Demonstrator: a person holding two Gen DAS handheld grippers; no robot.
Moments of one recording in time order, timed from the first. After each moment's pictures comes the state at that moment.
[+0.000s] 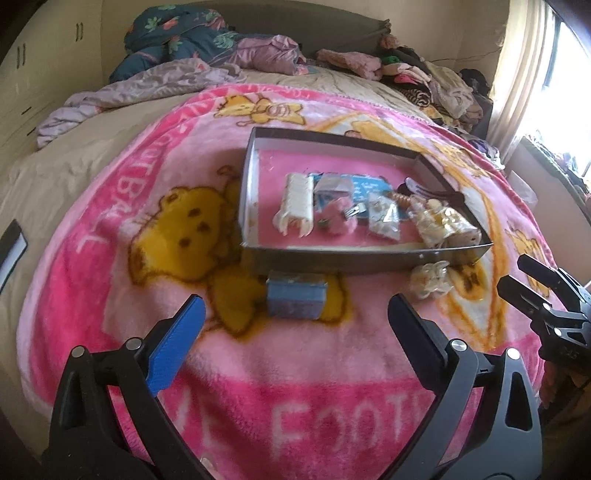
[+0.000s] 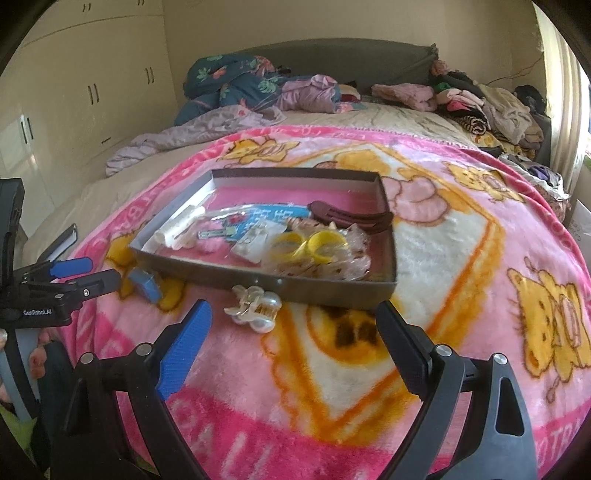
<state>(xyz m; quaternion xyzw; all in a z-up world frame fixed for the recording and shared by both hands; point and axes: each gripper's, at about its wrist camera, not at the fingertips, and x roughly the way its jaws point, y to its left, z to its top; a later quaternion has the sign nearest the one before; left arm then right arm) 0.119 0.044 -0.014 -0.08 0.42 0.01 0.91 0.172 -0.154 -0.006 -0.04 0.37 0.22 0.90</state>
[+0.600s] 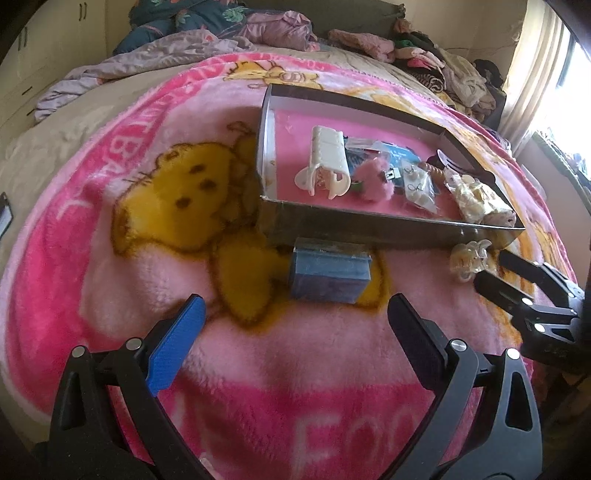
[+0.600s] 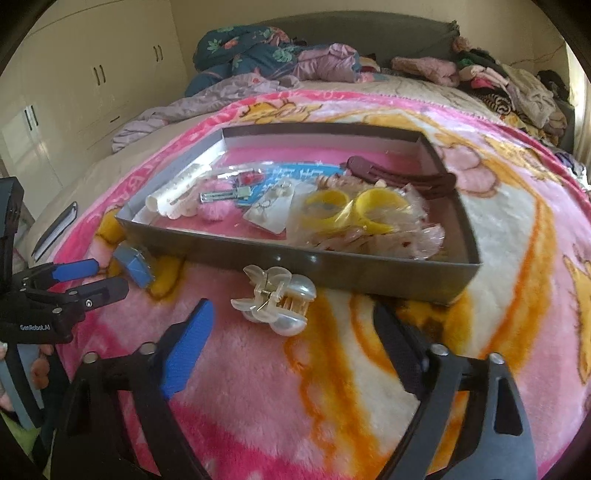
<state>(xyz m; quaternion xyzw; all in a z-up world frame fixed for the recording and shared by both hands) 0.134 0.057 -0.056 -0.10 0.45 0.02 0.89 0.206 -0.120 -0.059 -0.04 0.42 0.25 0.87</state>
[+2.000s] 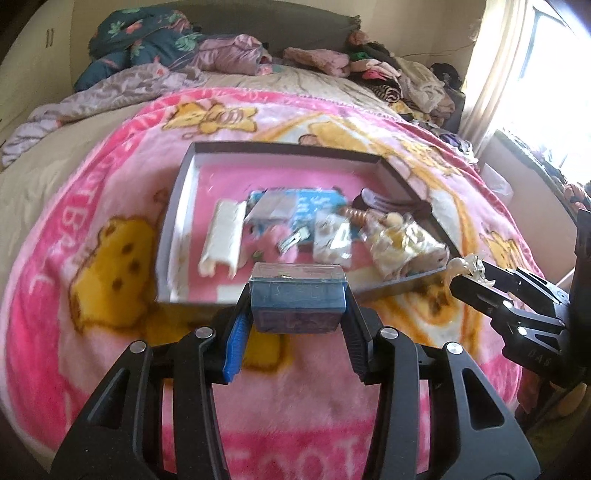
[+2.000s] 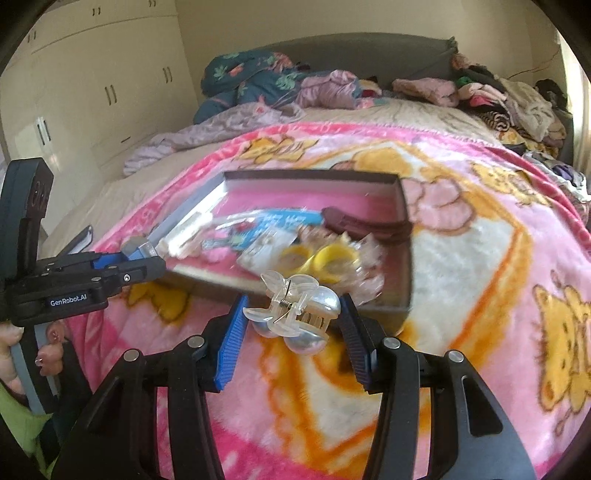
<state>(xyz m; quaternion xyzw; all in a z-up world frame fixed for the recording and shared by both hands) 0.165 0.005 -0.003 -0.08 0.41 -0.05 0.91 0.205 -0.166 -0.003 -0.02 0.37 0.26 0.89</state>
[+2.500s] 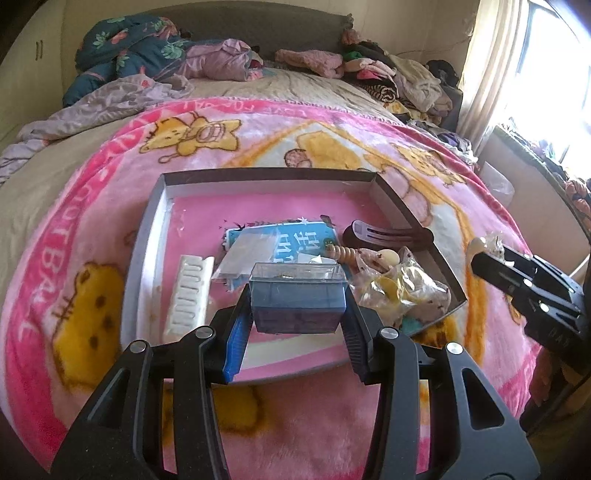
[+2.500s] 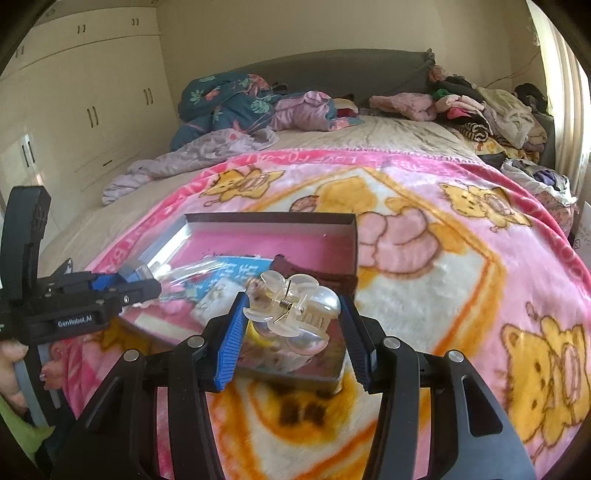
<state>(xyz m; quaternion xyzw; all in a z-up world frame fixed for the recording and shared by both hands) 0.215 -0.012 -0.001 -0.06 0.41 -0.06 0.91 0.250 -0.193 0.015 -0.01 0.34 0.23 0.91</state>
